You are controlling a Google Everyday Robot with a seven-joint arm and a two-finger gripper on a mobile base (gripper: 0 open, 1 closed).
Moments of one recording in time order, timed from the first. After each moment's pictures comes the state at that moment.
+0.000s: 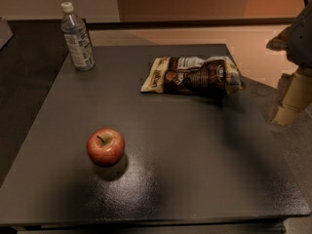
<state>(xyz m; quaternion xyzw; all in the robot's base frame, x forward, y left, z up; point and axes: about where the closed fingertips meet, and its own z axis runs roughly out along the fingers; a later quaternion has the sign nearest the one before) 0.438 -0.217 0.976 -0.60 0.78 -0.03 0.16</state>
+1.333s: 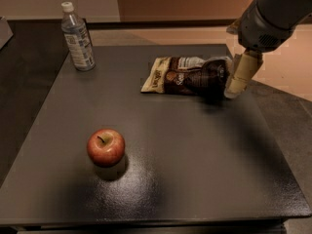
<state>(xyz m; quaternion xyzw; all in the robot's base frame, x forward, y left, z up) 0.557 -0.183 0.948 -0.64 0.74 -0.03 0.22</state>
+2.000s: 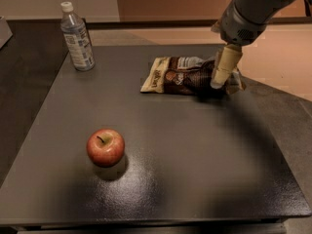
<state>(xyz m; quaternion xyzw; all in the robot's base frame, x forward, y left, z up) 0.612 -0.165 0.929 -0.65 0.73 -0.01 0.21</state>
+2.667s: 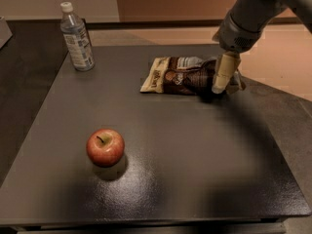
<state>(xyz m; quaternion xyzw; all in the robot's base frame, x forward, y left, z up) 0.625 -0.172 0.898 -0.65 0.74 -0.01 0.18</state>
